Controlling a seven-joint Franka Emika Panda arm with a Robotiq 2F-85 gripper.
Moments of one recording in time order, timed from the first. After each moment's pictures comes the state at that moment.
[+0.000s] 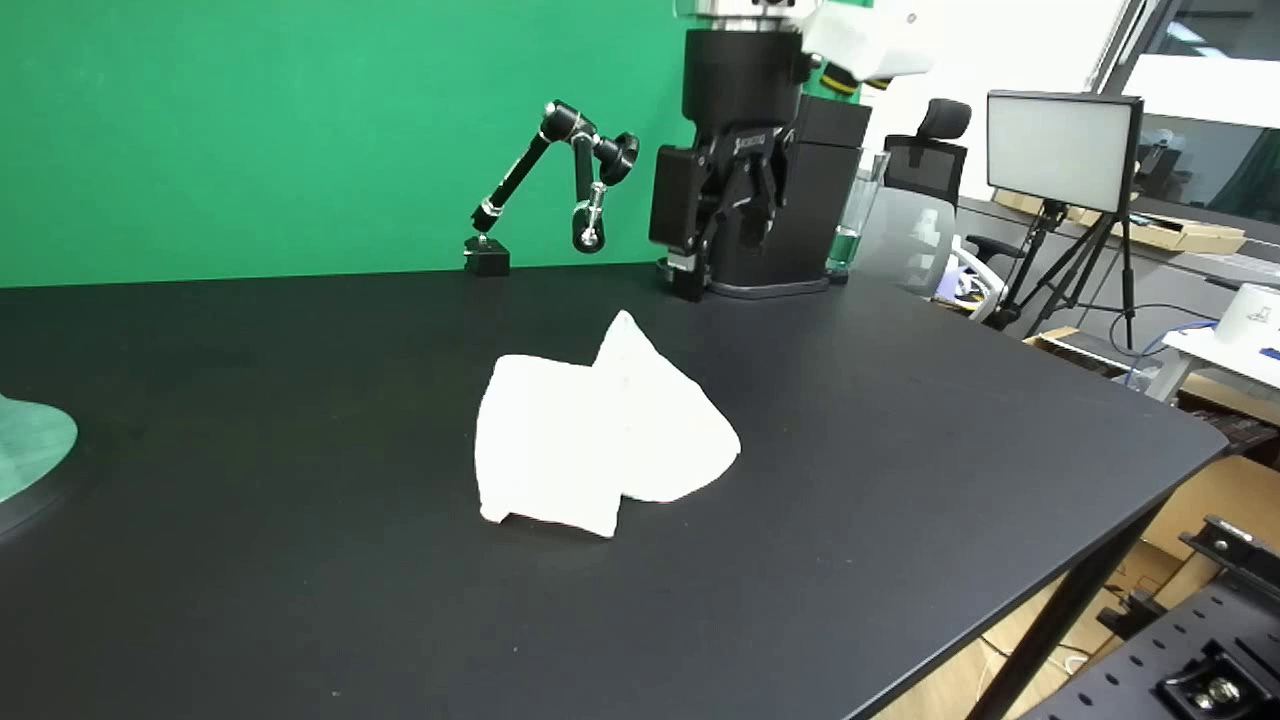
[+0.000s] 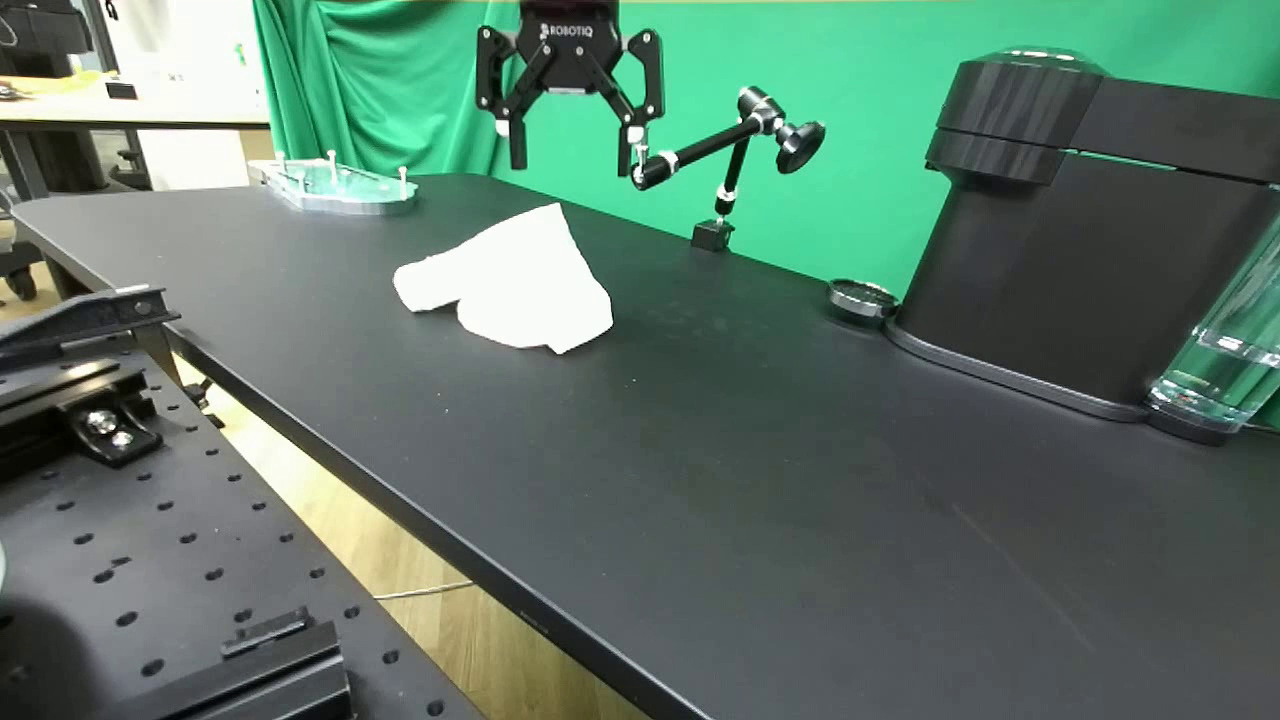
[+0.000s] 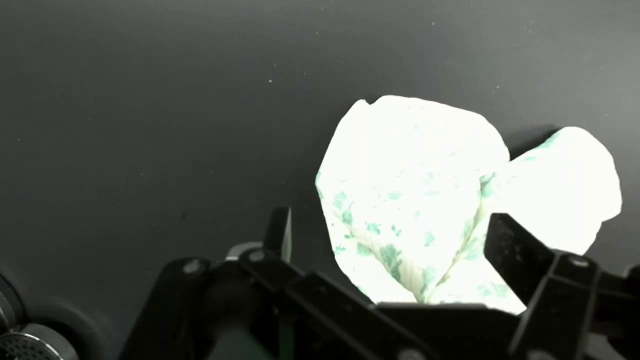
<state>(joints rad) 0.10 -0.03 0.07 -2.57 -0.21 2.54 -0.14</state>
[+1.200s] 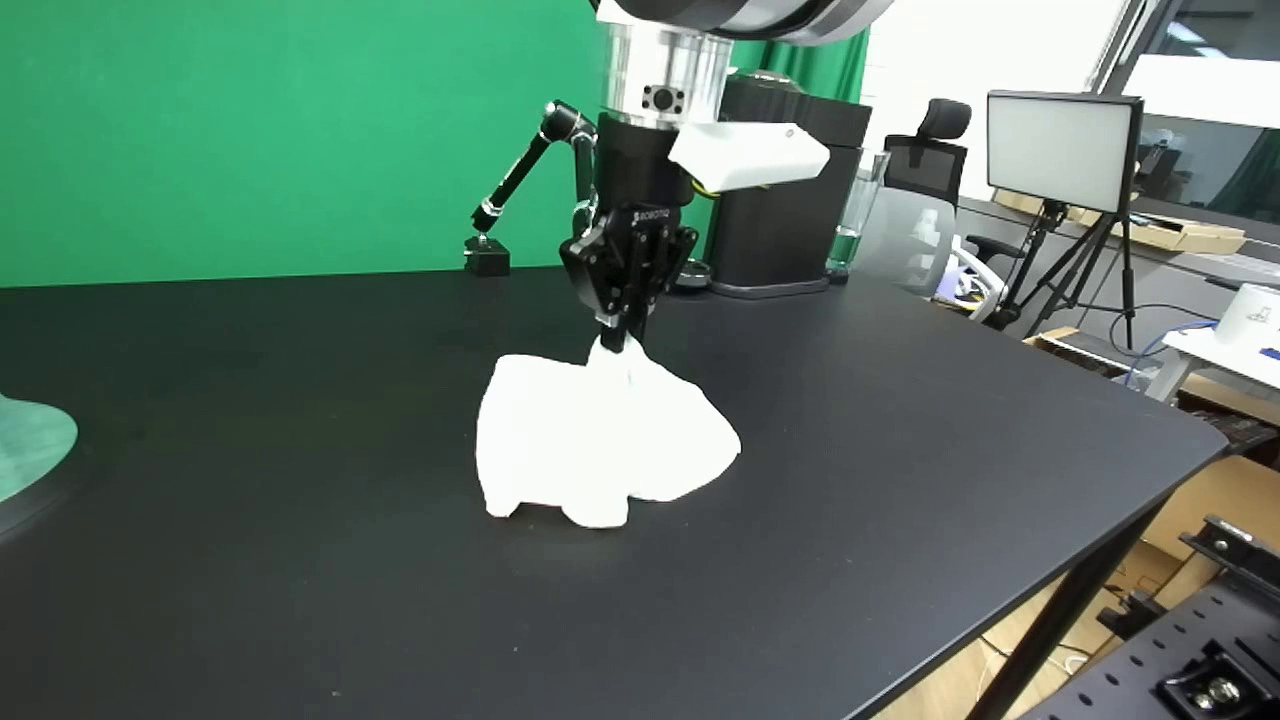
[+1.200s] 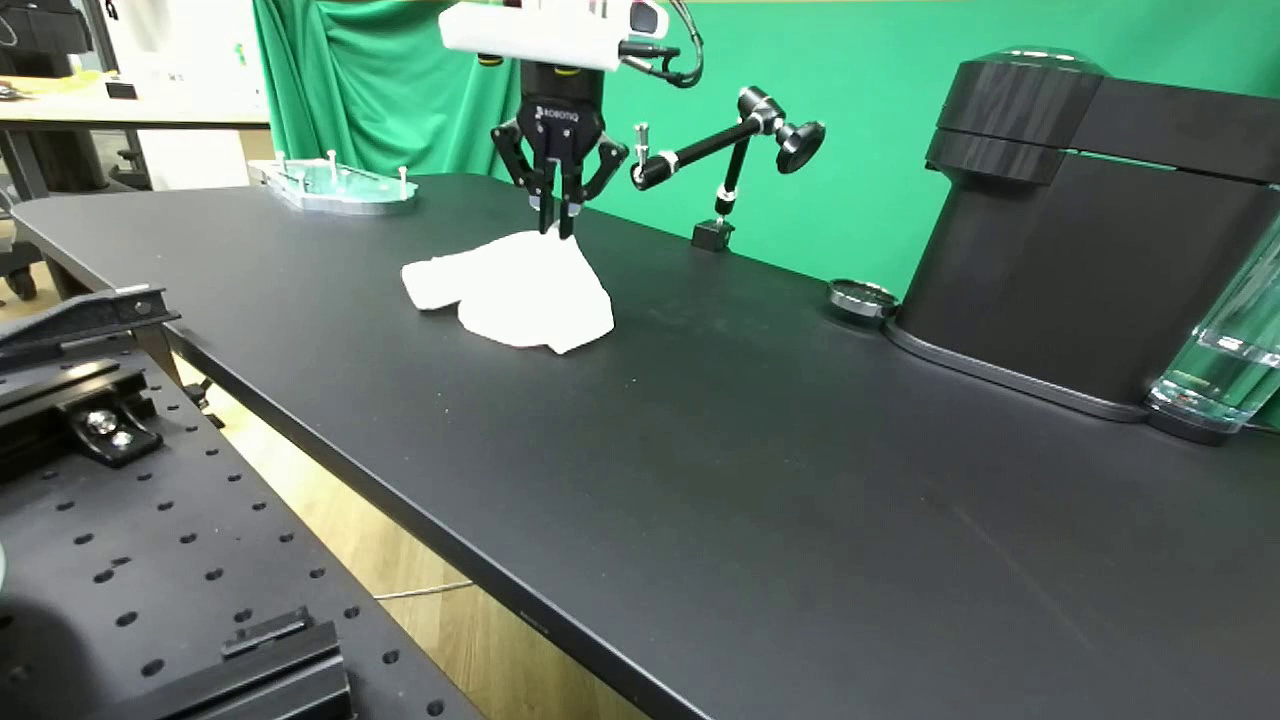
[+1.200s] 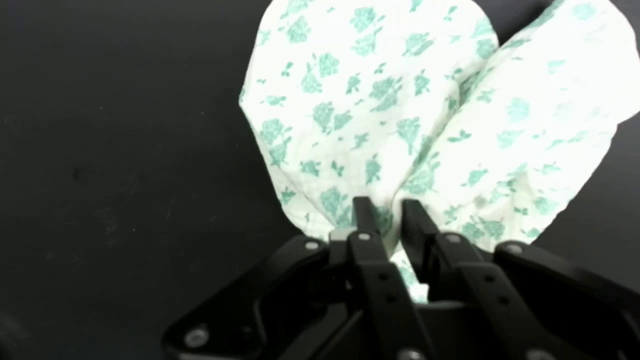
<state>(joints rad) 0.12 0.23 0.11 -2.45 -0.09 2.73 -0.10</state>
